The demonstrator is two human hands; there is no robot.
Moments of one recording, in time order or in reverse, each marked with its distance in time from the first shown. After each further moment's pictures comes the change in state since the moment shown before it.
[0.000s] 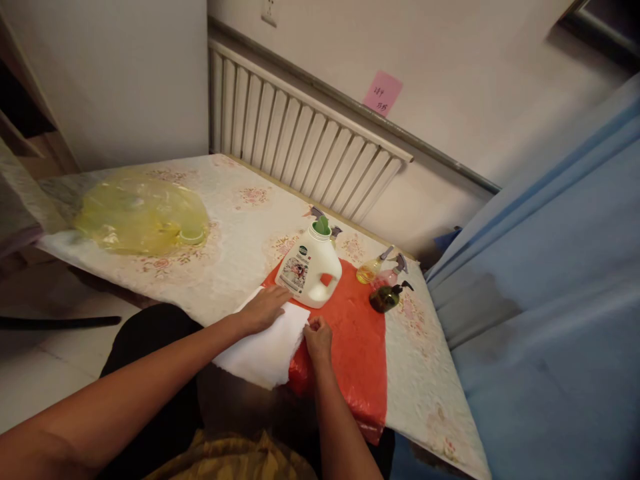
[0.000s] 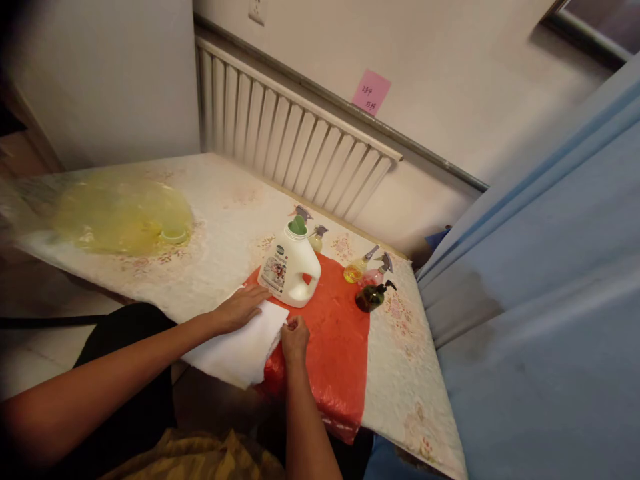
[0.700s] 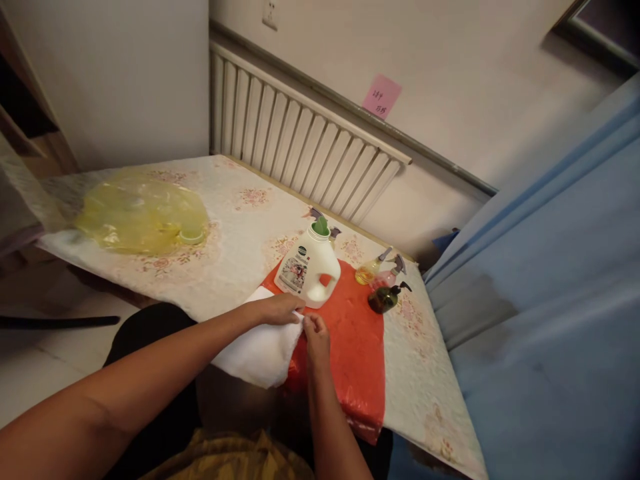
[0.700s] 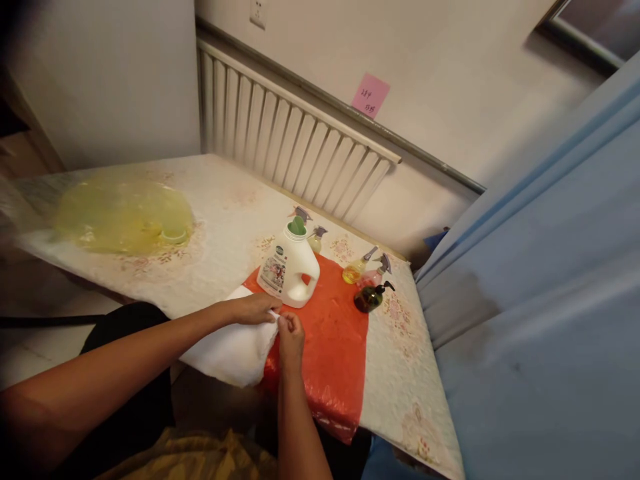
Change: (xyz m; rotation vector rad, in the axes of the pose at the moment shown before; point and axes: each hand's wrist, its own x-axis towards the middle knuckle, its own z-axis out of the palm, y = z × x) left_hand 0.035 0.030 -0.009 -0.158 -0.270 0.170; right_hand -0.019 -0.024 -0.003 0.427 -0.108 0.004
